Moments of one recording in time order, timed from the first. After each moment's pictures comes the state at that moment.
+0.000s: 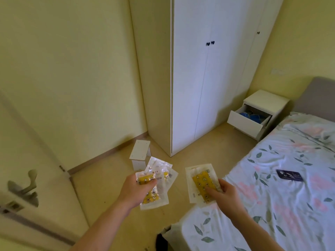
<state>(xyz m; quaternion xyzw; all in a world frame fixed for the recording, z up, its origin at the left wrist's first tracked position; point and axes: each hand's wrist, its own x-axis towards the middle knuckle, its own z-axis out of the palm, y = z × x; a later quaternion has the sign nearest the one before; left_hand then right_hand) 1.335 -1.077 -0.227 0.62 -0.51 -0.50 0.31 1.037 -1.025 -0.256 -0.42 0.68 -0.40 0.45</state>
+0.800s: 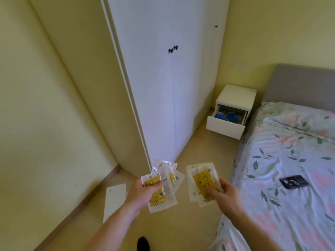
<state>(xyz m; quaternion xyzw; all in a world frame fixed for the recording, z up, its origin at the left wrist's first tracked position) 1.218 -1.529 -0.244 0.54 -0.55 -0.60 0.21 0.977 -1.387 -0.265 -0.28 0.73 -0.50 0.37</state>
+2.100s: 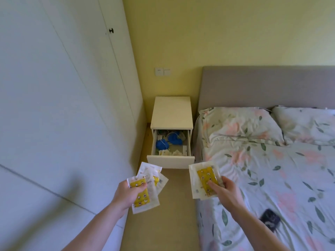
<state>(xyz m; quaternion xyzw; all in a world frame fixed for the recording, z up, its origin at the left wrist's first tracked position) 0.627 -1.993 -0.291 0.46 -0.65 -0.60 0.03 0.447 -1.709 -0.282 -0.03 0.81 -0.53 0.25</state>
